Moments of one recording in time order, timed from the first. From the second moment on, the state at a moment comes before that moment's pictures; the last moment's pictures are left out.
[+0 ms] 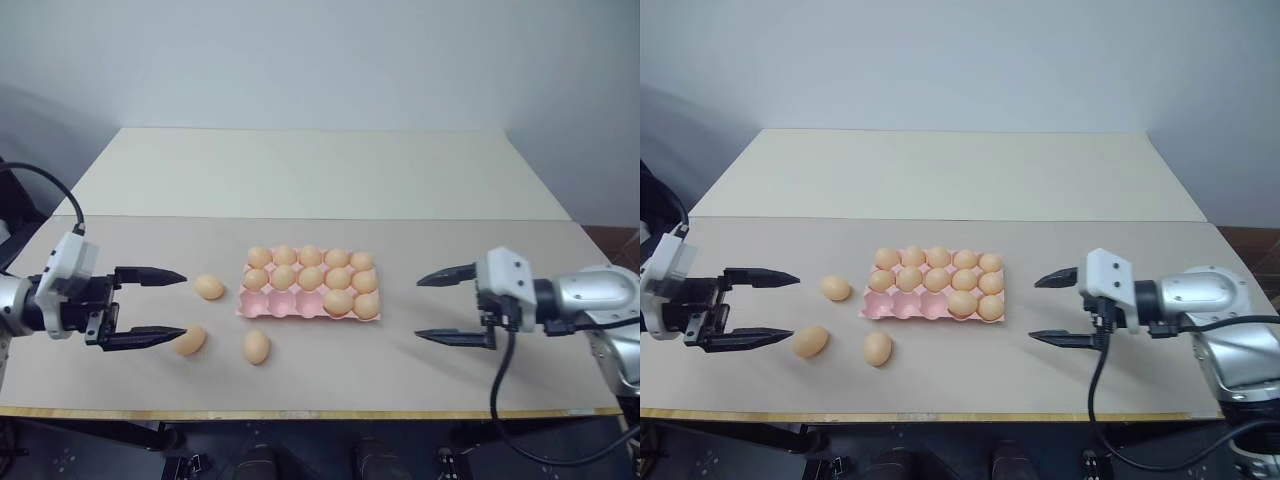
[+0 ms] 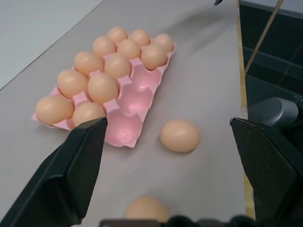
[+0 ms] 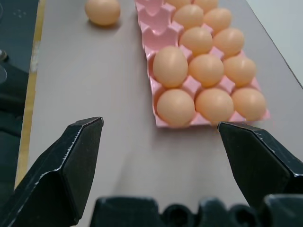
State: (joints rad) left arm -0.15 1.05 0.38 0.00 -0.63 0.30 -1.56; right arm -0.26 -0.94 -0.13 -0.30 0.42 0.33 1.31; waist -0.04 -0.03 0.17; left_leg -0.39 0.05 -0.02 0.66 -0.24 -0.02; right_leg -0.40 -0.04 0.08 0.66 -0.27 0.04
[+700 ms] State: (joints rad) left arm -0.07 1.06 0.45 -0.02 -0.62 0.31 -1.53; right arm -0.21 -0.98 -0.24 -0.35 0.53 0.36 1.27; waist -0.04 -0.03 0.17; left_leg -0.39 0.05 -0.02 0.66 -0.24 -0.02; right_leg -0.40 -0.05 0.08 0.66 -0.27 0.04
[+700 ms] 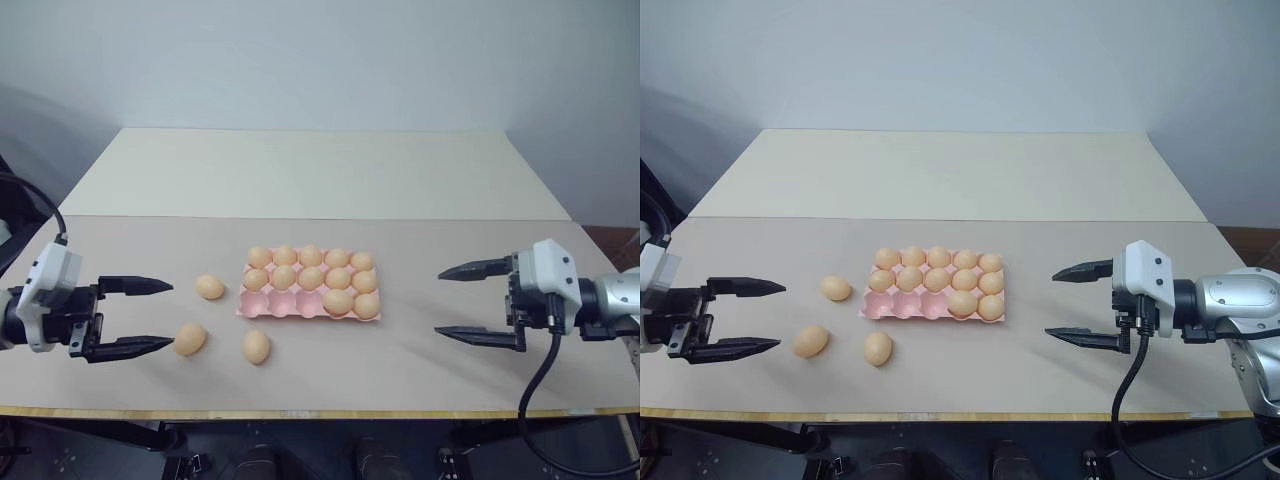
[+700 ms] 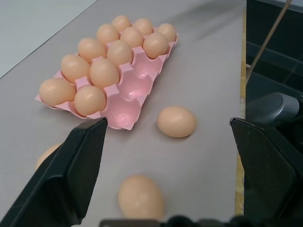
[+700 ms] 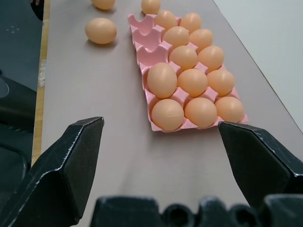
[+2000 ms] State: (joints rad) left arm -0.16 0.98 0.11 0.16 -0.31 0.18 -1.33; right arm -0.25 -0.96 -0.19 -0.40 0.56 0.38 1.18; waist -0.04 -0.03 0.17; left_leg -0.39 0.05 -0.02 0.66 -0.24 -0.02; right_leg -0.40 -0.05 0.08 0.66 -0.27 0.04
